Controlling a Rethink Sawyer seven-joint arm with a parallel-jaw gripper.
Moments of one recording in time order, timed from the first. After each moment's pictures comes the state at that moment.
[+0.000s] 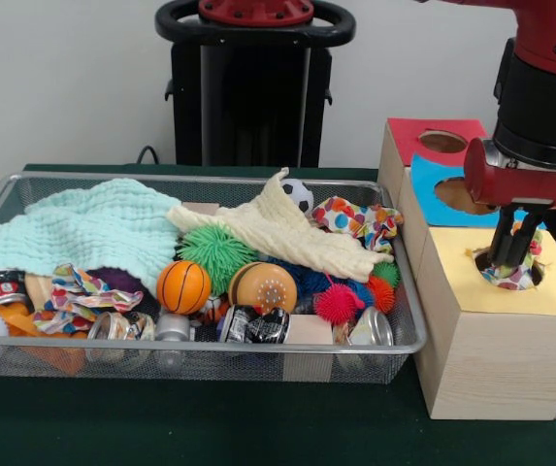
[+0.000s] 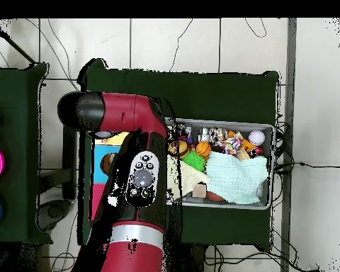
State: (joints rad) arm 0.14 -0.40 -0.21 1.13 0.21 0.86 1.71
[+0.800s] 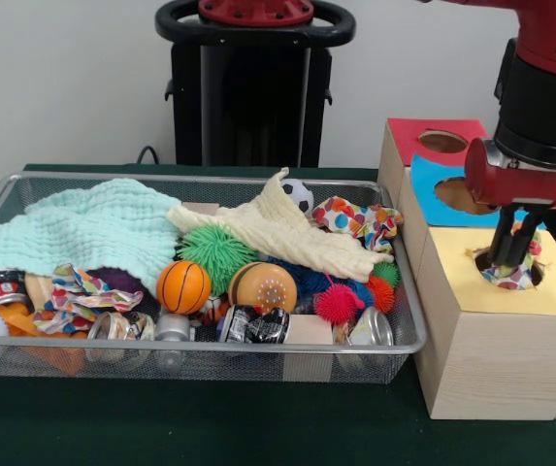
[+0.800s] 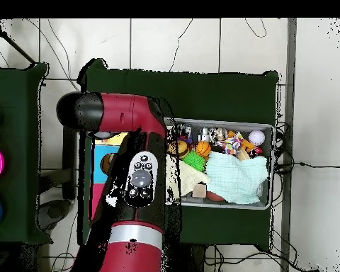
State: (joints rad) arm 0.15 -0.40 -0.21 1.13 0.20 0.86 1.71
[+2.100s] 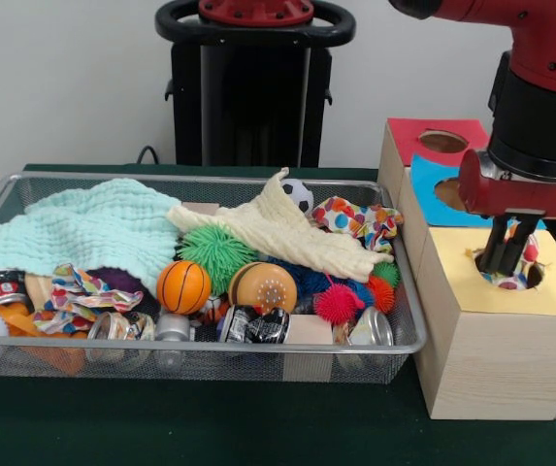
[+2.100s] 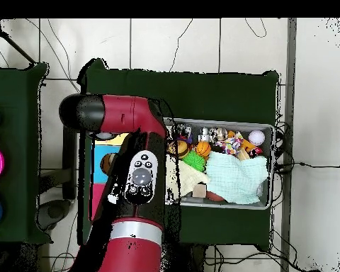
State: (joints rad) arm 0.15 -0.38 -0.21 1.13 0.20 0.86 1.71
